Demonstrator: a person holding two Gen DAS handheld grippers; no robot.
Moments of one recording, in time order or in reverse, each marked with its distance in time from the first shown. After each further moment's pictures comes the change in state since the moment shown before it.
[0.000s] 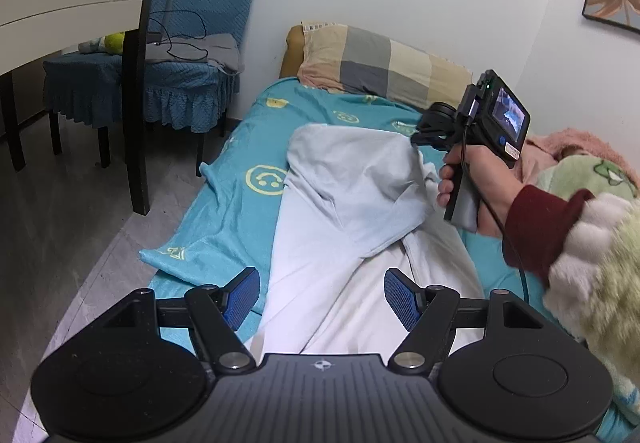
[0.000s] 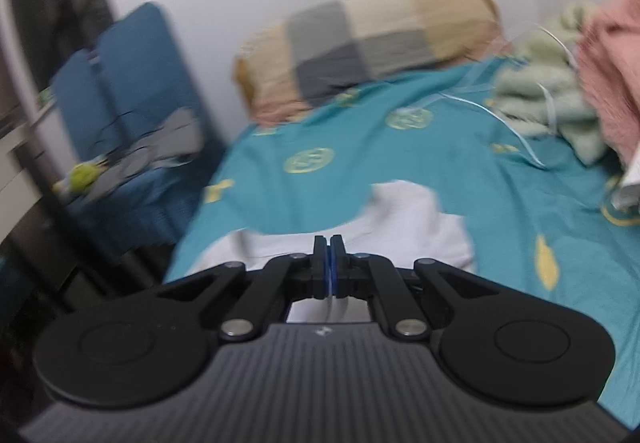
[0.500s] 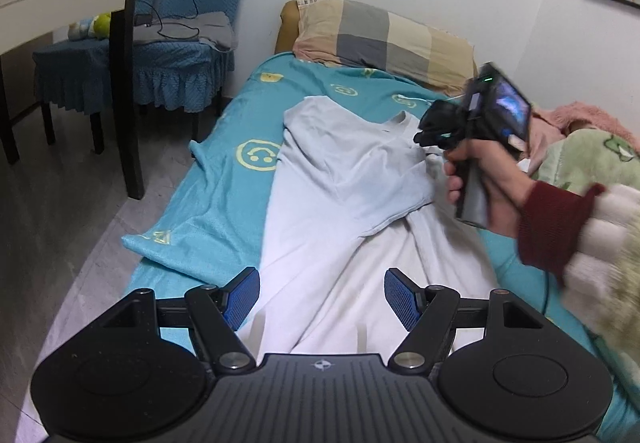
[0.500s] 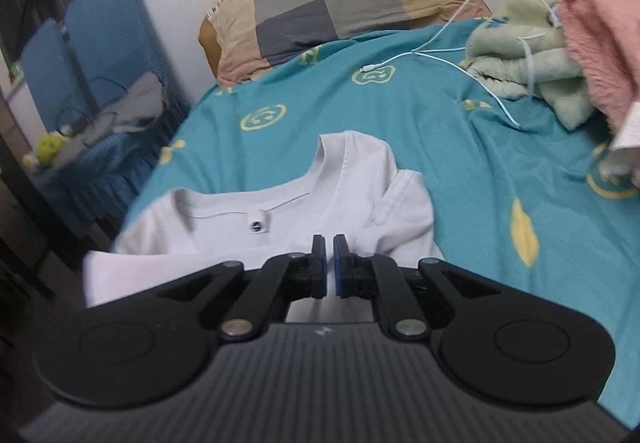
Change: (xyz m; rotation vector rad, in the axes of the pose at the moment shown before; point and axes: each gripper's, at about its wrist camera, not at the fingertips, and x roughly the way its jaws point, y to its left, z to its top) left arm 0.033 -0.004 -0.002 0.022 0.052 -0.001; right arm 0.005 -0.019 -0.022 -0.039 0.087 -0.038
